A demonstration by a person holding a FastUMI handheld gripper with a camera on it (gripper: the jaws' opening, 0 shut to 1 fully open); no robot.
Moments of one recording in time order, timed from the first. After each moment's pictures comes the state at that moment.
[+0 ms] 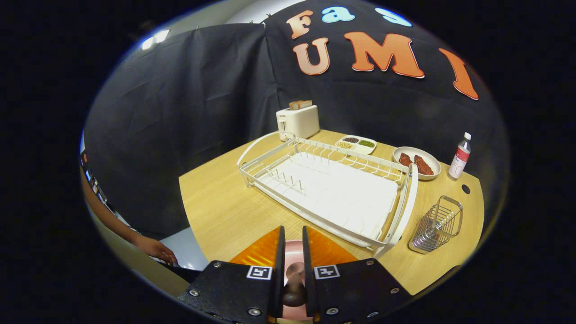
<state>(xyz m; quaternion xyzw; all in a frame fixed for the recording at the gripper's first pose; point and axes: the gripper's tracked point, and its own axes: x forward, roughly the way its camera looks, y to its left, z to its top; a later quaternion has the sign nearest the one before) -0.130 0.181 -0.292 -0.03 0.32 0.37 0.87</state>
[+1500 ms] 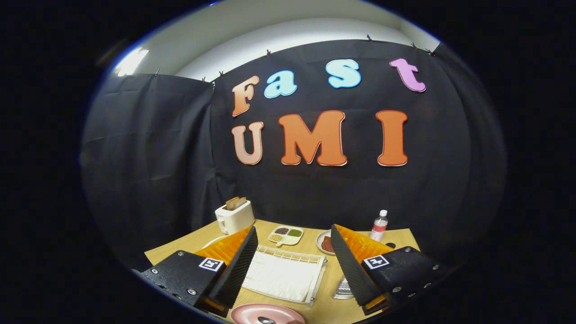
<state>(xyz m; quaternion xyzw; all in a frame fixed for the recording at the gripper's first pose) -0.014 0.067 -0.031 0.05 0.10 0.14 0.98</state>
